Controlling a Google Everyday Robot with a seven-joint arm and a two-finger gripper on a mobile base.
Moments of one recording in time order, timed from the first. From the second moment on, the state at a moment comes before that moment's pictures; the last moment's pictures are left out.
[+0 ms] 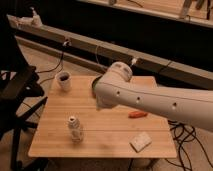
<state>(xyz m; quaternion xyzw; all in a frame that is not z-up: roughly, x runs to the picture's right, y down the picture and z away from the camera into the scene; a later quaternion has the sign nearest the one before) -0.002 0.084 0.672 -0.19 0.08 0.64 0.74</state>
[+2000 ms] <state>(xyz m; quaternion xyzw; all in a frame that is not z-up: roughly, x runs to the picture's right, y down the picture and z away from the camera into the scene) -0.066 0.164 0.737 -0.37 0.12 0.63 0.67</state>
